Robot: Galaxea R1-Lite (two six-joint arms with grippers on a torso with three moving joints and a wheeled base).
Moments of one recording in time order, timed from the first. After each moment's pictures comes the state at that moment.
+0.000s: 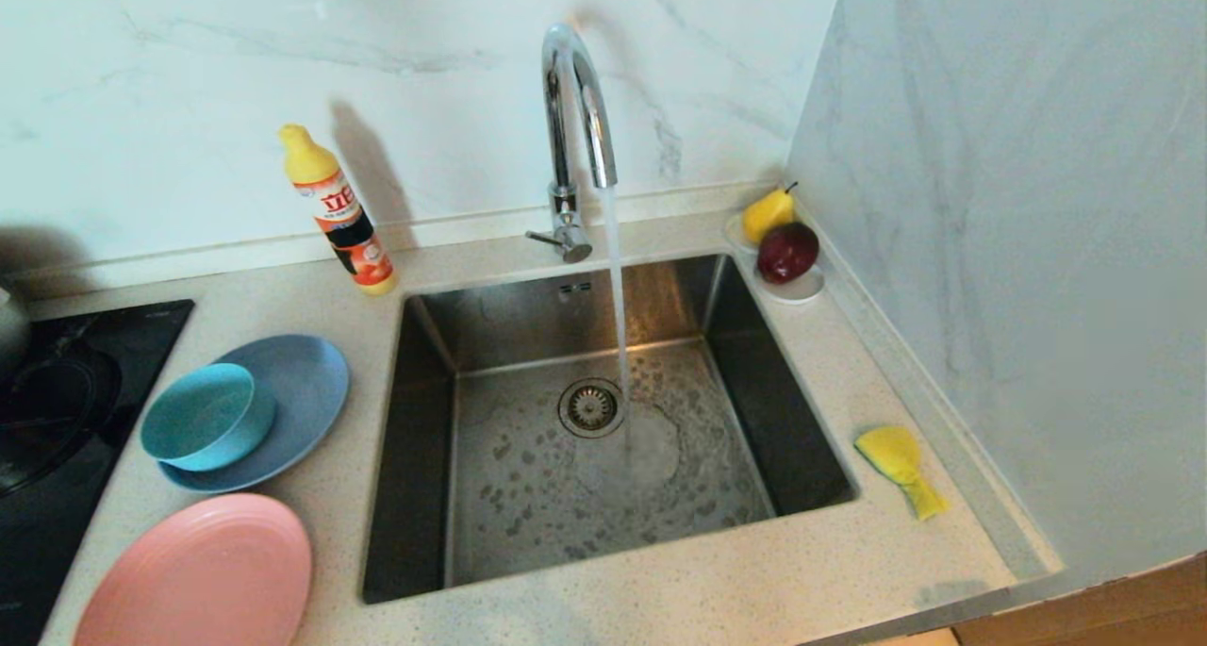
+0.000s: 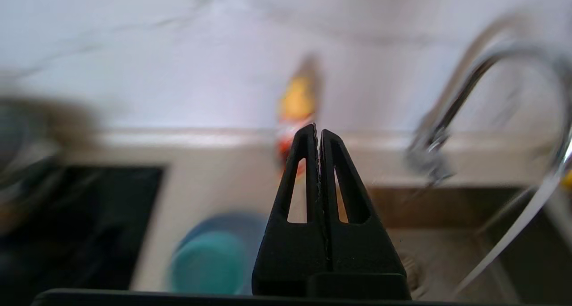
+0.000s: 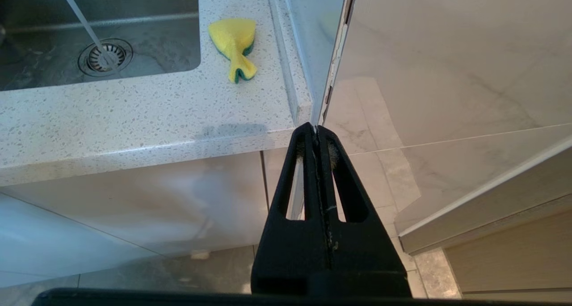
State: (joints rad) left arm -0.20 0.98 -1.02 -0.20 0.33 0.01; right arm 0.00 0.00 0.00 0.00 0.00 0.02
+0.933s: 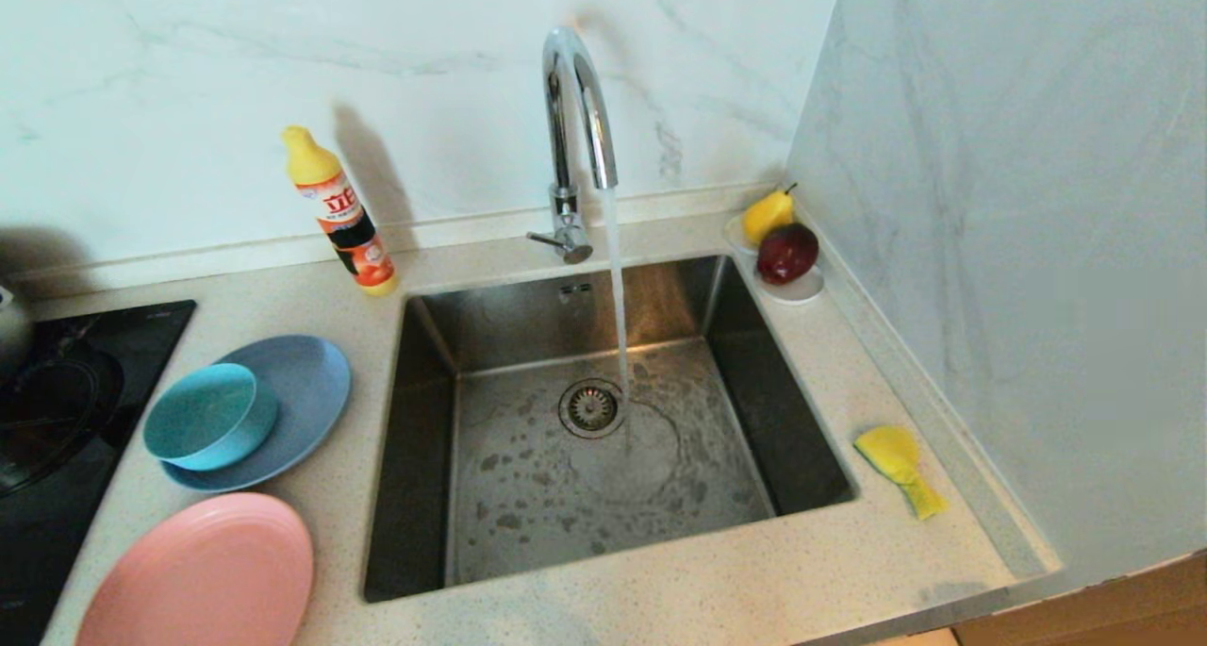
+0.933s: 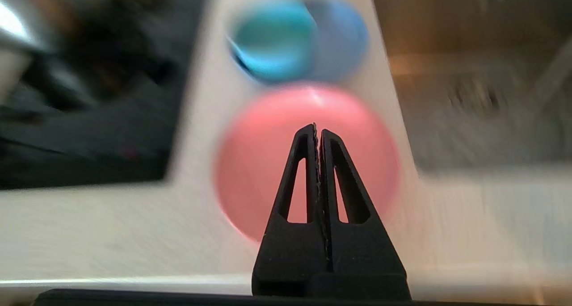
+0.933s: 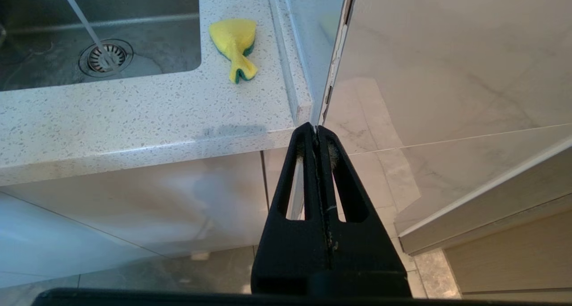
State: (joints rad) left arm -0.01 0.04 -0.15 0.08 0.18 0.07; right arm 0.00 0.00 0.00 0.00 0.00 0.01
